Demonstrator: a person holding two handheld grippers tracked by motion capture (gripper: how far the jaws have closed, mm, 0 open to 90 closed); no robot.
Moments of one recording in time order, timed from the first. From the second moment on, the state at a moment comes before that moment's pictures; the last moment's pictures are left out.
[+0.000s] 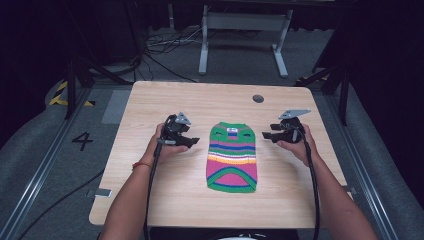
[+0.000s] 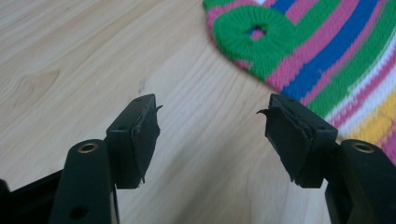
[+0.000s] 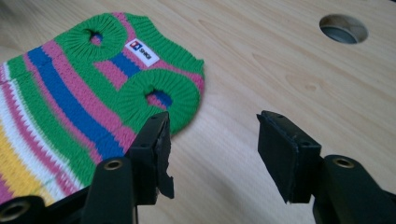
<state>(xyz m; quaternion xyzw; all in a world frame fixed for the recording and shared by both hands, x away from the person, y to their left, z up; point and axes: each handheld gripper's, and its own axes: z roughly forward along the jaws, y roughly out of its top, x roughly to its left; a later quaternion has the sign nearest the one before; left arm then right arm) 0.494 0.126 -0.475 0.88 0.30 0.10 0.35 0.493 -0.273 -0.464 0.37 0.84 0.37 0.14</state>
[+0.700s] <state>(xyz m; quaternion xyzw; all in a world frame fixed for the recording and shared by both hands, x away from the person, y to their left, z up) 0.552 0.062 -0.487 0.87 0.33 0.09 0.36 0.539 -0.227 -0.495 0.38 0.84 0.37 0.13</state>
